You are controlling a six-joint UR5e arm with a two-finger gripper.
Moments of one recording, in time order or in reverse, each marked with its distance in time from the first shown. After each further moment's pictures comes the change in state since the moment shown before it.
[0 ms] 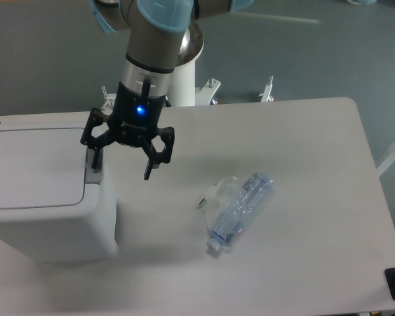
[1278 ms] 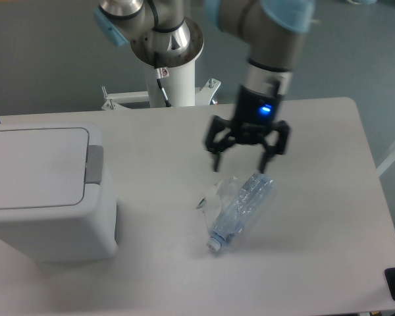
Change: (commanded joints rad) arm 0.187 0.043 0.002 -0.038 -0.002 0.029
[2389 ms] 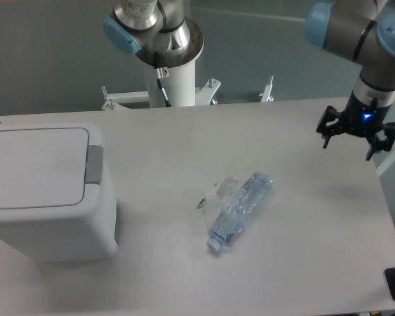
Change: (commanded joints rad) arm 0.409 -0.276 0.082 -0.054 0.163 0.838
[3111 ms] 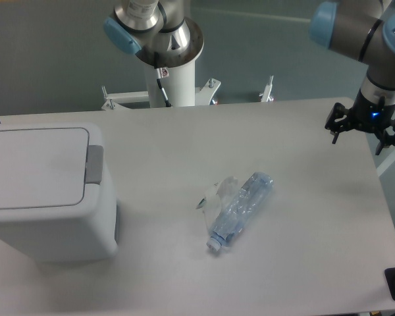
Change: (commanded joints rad) arm 0.012 -0.075 0.150 -0.135 0.219 0.196
